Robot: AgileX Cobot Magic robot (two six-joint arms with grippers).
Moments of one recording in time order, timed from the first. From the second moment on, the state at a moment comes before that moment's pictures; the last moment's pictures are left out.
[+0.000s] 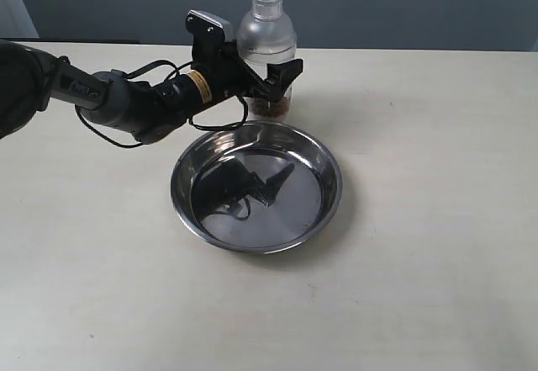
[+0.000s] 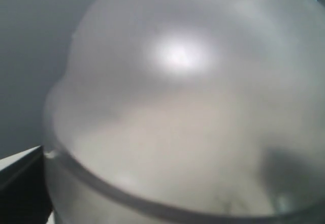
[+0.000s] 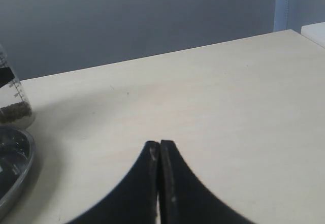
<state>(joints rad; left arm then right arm) -0.22 2.43 -1.46 0.58 -0.95 -0.51 -0.10 0.01 0.00 0.22 0.31 -0.02</state>
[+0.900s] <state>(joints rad) -0.22 2.43 -1.47 0.74 -0.95 -0.64 -0.10 0.01 0.00 0.22 0.31 -0.02</state>
